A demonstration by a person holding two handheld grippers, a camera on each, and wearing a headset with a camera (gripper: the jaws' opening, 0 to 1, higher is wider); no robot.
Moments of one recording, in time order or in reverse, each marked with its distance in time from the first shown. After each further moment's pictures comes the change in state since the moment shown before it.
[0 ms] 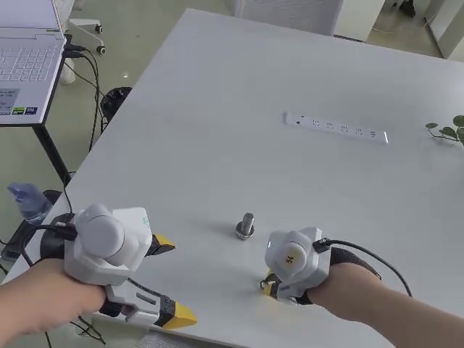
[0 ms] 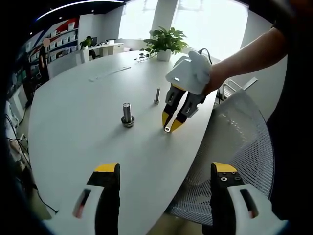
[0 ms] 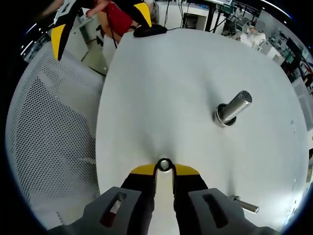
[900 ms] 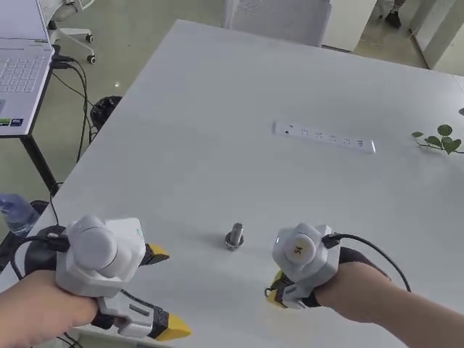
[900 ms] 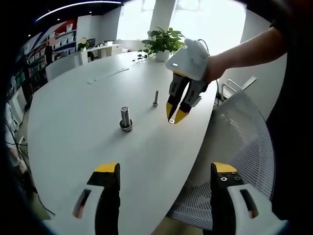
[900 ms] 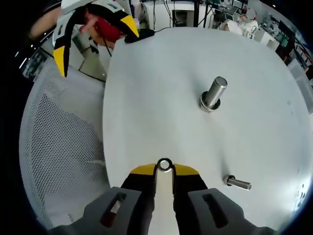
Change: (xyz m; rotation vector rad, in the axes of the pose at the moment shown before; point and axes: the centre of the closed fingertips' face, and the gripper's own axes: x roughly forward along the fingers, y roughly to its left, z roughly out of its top) left arm 0.006 0.000 0.009 0.015 -0.007 -0.008; right arm -0.035 -0.007 -0.015 0.100 0.027 0.037
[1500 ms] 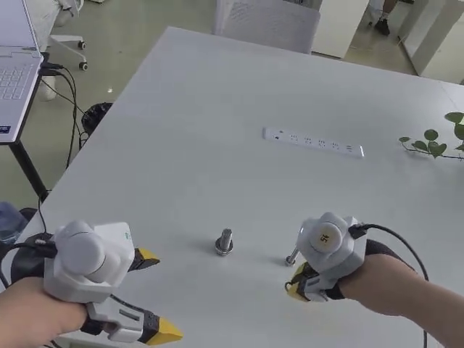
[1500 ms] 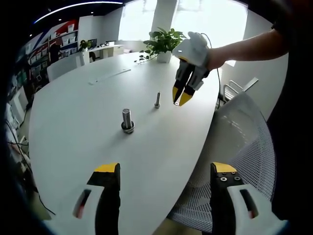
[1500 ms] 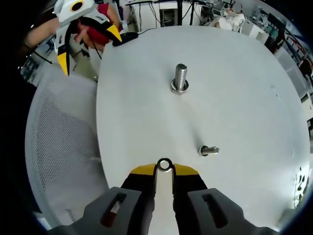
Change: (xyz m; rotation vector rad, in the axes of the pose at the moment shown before) left arm 0.001 0.001 0.004 -0.006 -0.005 0.017; right arm -0.043 -0.034 -0.038 0.073 0.017 -0.052
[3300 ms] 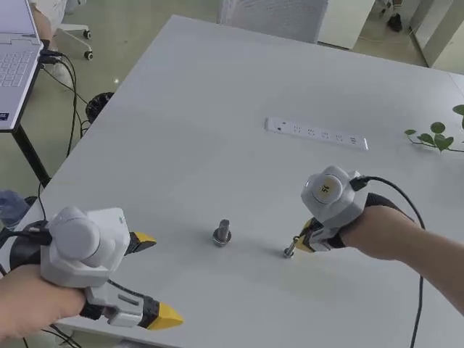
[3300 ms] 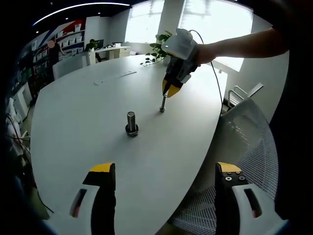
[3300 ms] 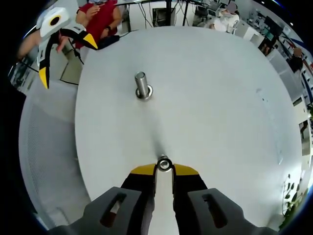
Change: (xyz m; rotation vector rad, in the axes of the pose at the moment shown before) left arm 0.004 0.005 0.005 -0.038 -0.033 0.038; right arm -0.005 -0.062 0.020 -0.015 0.013 -0.075
